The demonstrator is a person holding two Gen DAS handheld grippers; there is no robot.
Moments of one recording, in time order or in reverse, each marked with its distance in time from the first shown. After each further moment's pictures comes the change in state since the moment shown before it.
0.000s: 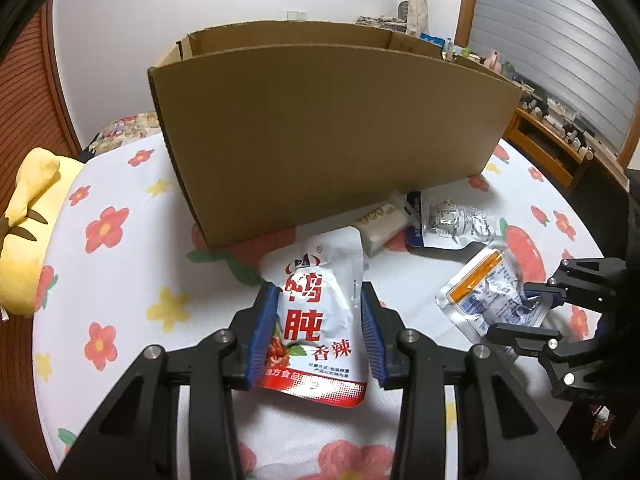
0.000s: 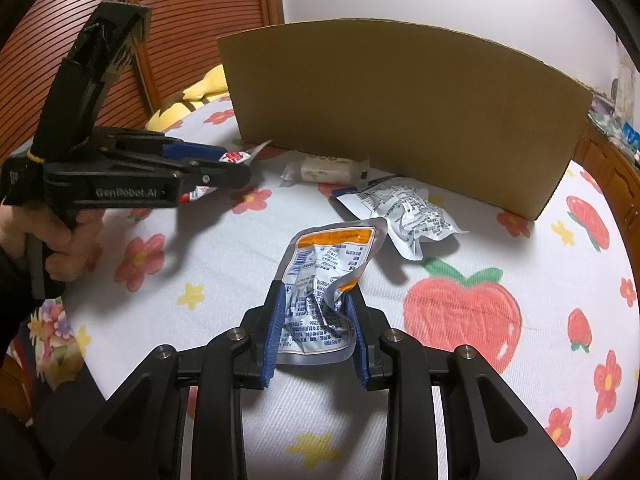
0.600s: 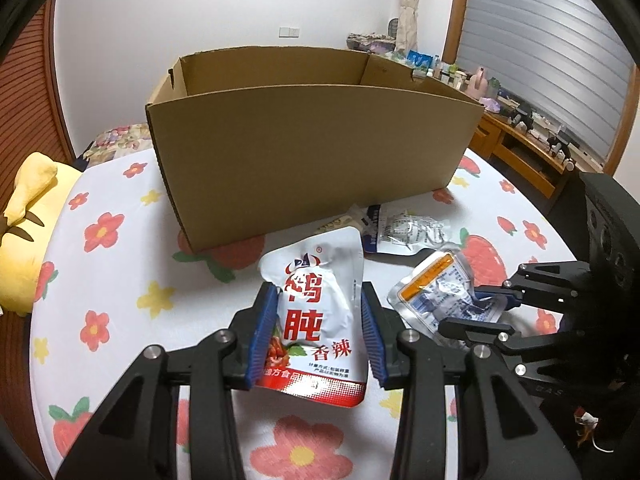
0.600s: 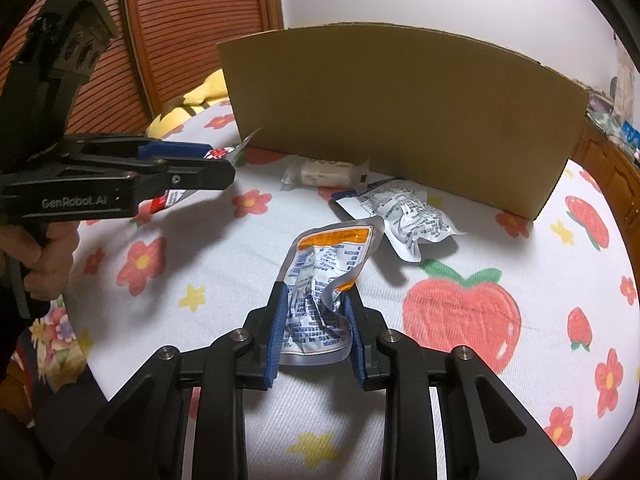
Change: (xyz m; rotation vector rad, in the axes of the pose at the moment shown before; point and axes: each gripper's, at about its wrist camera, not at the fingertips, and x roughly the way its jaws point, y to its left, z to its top) left arm -0.026 -0.025 -0.005 -0.013 -0.064 -0.046; right arm -0.004 -0.001 -0.001 0.006 -0.023 0.003
